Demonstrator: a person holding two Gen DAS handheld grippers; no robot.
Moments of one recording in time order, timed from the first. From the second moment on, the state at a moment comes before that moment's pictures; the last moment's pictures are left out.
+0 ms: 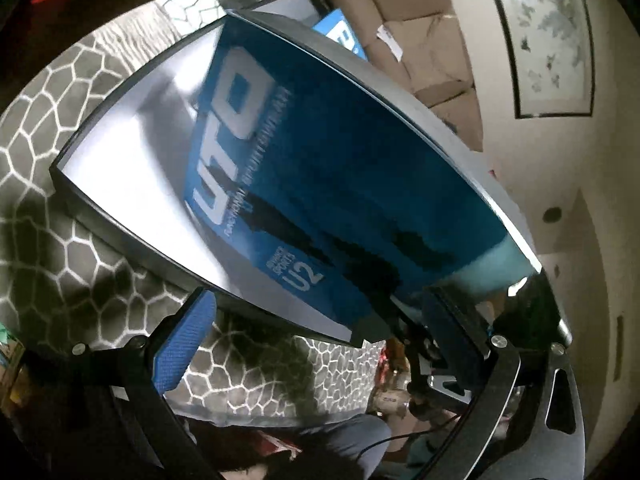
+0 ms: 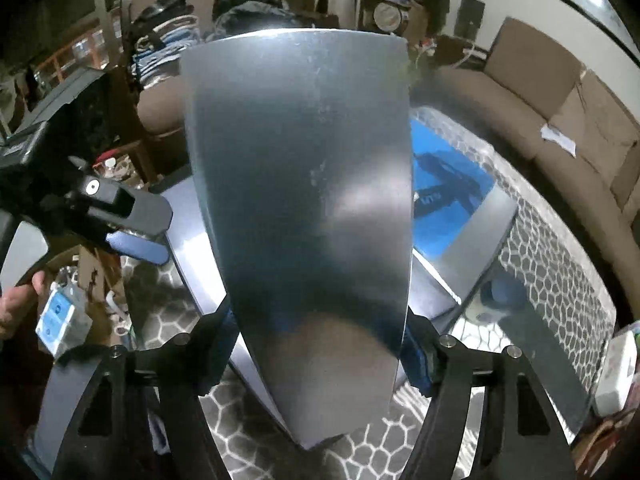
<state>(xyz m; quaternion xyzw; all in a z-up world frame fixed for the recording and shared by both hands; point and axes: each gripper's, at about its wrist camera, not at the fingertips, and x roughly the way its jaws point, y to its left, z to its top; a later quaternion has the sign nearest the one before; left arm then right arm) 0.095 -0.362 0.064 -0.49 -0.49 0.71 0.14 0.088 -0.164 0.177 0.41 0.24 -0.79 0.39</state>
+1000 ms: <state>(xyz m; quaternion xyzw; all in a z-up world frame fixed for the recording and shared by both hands) 0.096 -0.403 0.079 -0.49 -0.49 0.71 0.12 0.073 -0.128 0.166 0.43 0.19 -0.84 0.28</state>
